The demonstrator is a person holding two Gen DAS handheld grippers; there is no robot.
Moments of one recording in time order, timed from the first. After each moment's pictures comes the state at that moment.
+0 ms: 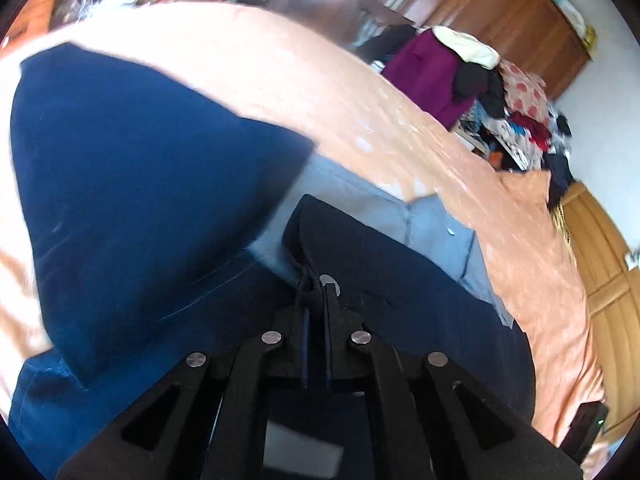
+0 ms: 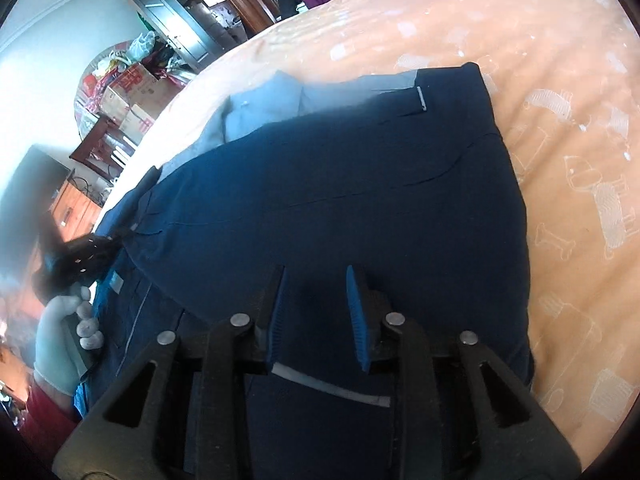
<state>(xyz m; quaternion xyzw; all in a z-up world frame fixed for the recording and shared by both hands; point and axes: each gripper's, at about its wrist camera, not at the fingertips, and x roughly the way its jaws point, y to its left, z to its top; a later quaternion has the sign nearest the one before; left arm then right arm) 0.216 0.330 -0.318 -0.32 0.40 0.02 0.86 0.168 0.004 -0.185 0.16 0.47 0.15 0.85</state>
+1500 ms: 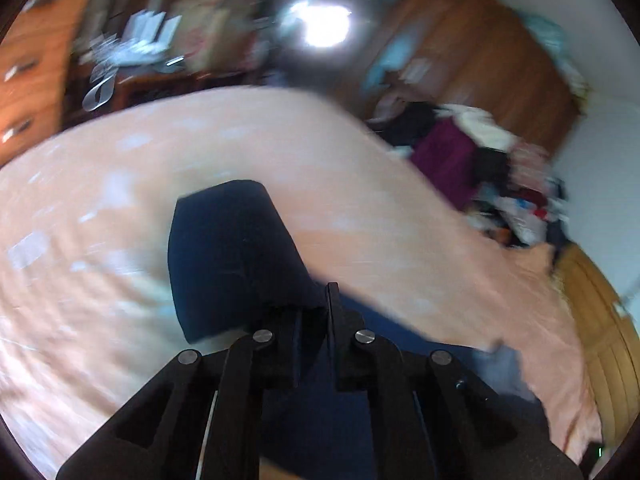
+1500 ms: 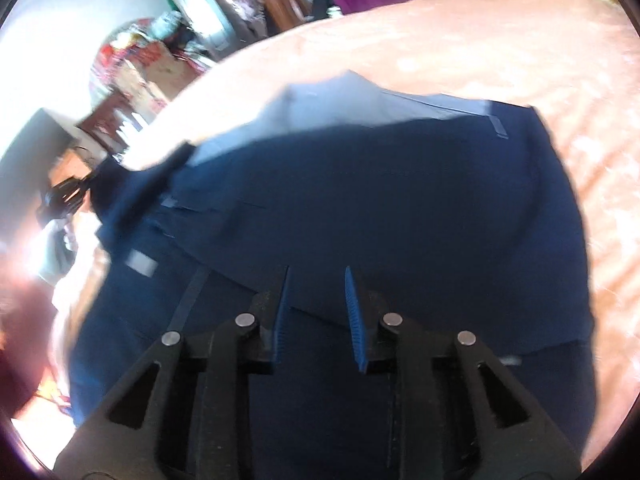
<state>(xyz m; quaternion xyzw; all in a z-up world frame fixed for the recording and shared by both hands) 0.238 0.622 -0.264 -0.31 0.26 0.00 0.91 0.151 0.081 -0.153 0.12 0.45 0.17 0.87</state>
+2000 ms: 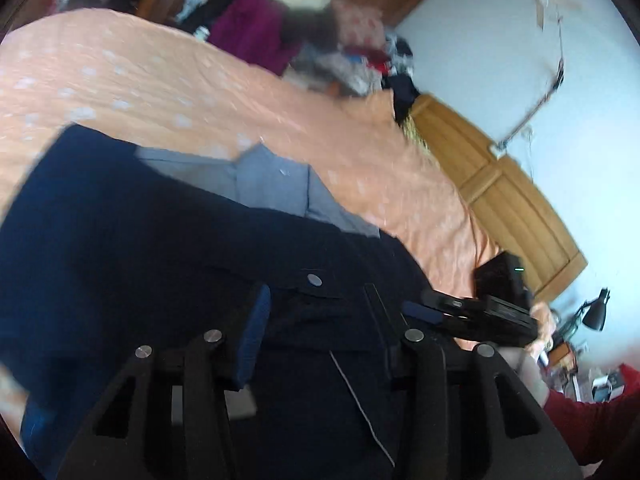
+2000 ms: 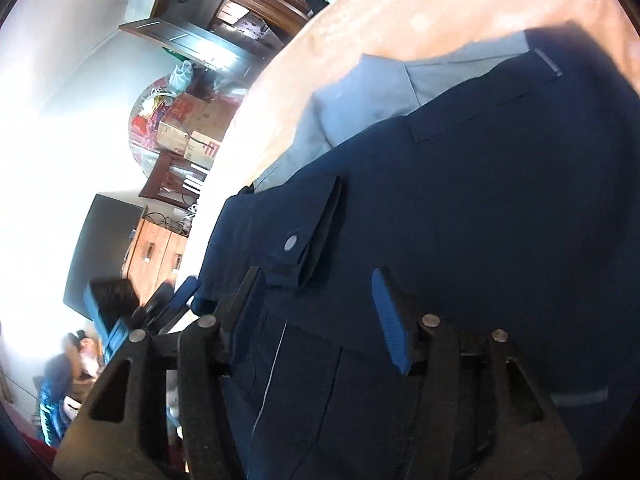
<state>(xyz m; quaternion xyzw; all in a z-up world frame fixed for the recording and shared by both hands) 0.197 0.330 -0.269 -0.26 0.34 -0.29 0.86 0.204 0.061 -0.181 0.33 0.47 0.24 0.78</state>
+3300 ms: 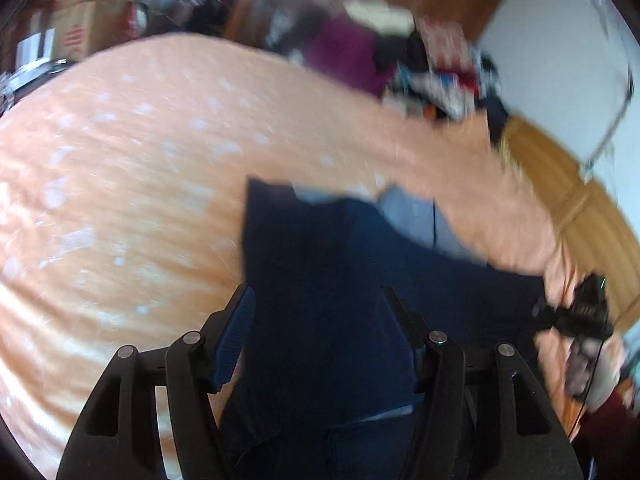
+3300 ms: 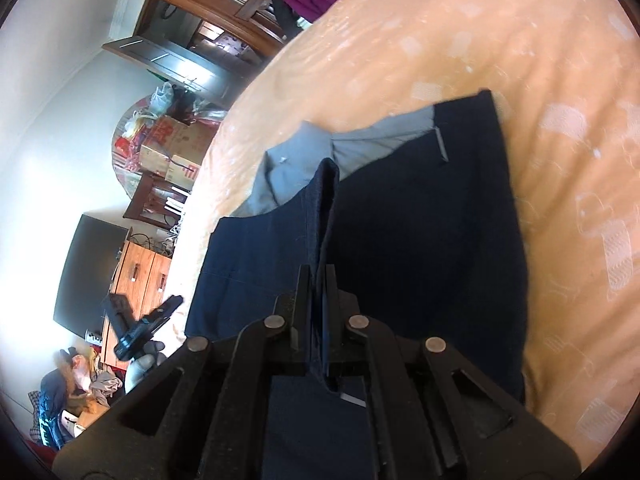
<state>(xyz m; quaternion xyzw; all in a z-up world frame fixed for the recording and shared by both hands) 0.220 0.385 -0.285 -0.18 0.40 -0.13 0.89 0.200 -0.025 -0.162 0.33 0.46 0.19 0.81</state>
